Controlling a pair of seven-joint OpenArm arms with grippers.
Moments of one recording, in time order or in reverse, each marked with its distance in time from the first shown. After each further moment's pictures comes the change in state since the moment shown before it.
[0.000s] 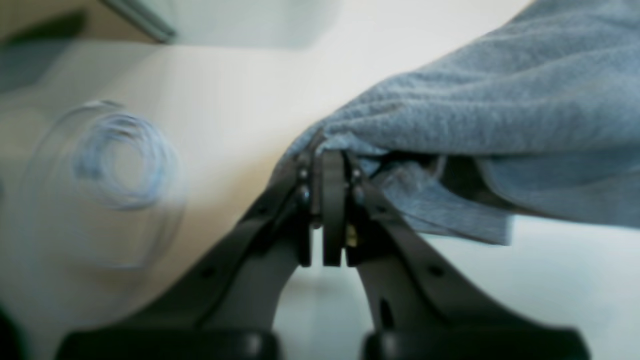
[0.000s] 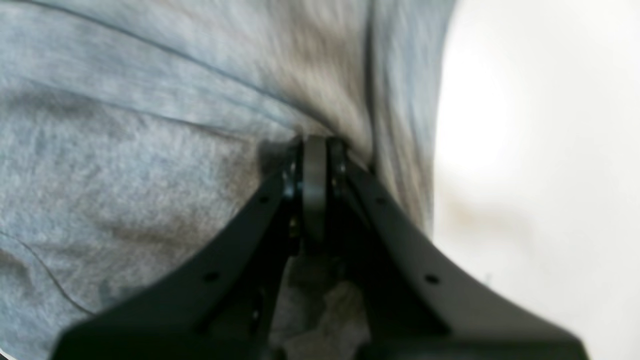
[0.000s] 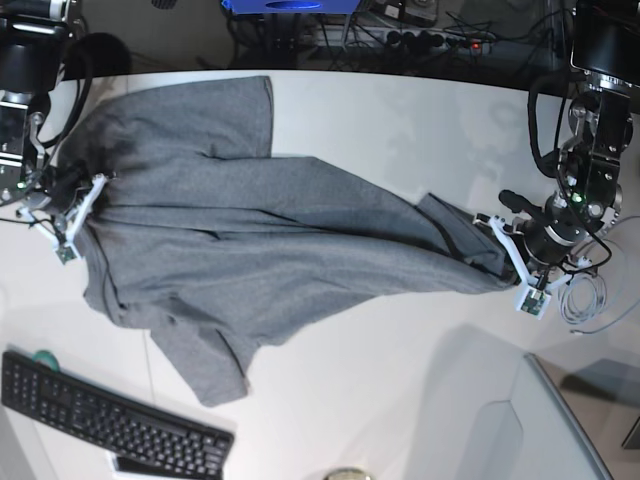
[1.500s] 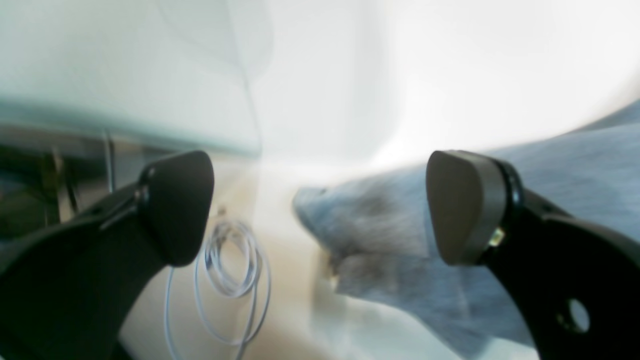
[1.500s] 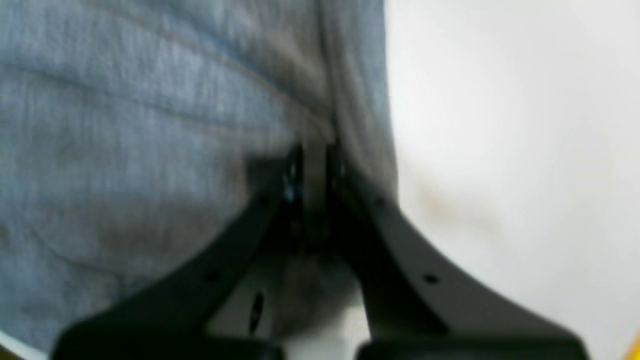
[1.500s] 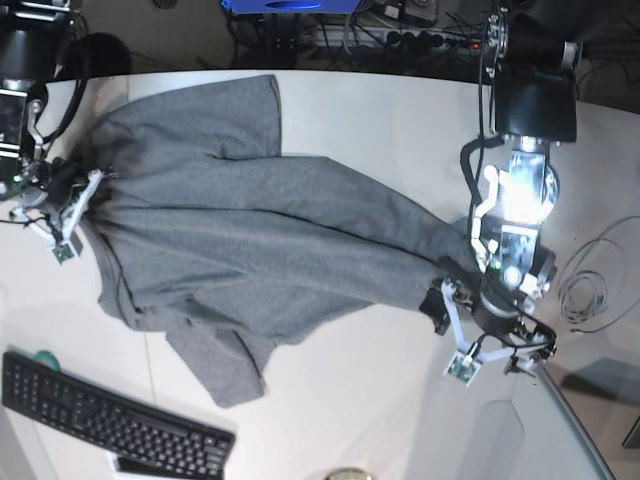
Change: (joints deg) left arm -12.9 18.5 -1.0 -4.9 33.0 -6.5 0.7; right arm -4.0 0.0 0.0 9.0 -0.5 0.0 -2.1
